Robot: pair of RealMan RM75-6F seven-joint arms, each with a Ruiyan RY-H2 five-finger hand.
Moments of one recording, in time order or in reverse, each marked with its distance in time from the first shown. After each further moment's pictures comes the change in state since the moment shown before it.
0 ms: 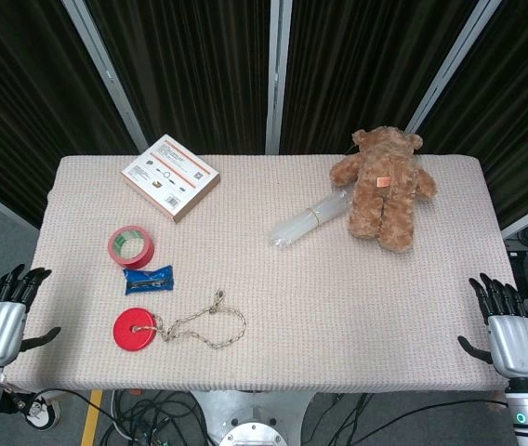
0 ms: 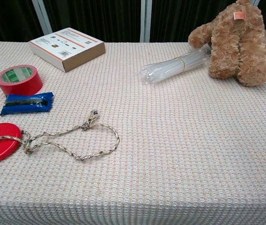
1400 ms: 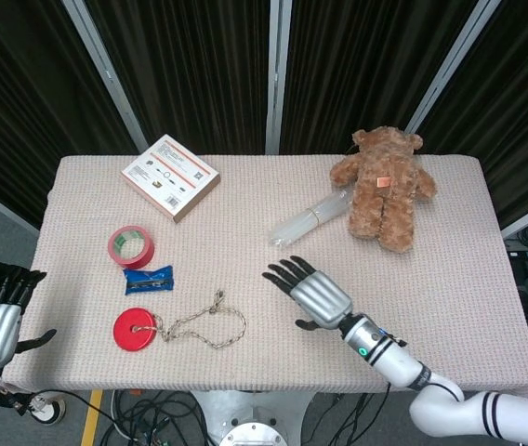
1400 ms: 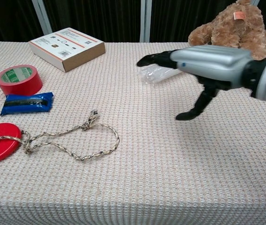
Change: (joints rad) left arm 0.008 -0.011 0.006 0.054 -0.009 -0.004 -0.047; right arm 0.617 -0.192 0.168 -0.289 0.095 -0.672 -0.322
